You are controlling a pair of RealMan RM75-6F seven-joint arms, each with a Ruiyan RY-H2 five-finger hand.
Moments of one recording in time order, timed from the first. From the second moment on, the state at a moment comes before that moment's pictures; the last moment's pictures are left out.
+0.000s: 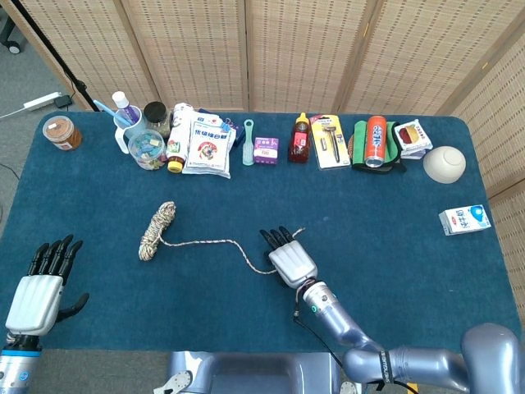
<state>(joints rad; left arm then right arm) -0.06 -1.19 0.00 -1.80 1.54 1.48 0.28 0.75 -1.74 0.17 -1.54 -1.01 0.93 -0.70</state>
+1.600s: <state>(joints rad) -0.06 -1.17 0.01 -1.80 1.53 1.48 0.26 0.81 -1.81 0.12 -1.46 -0.94 0.95 -0.68</state>
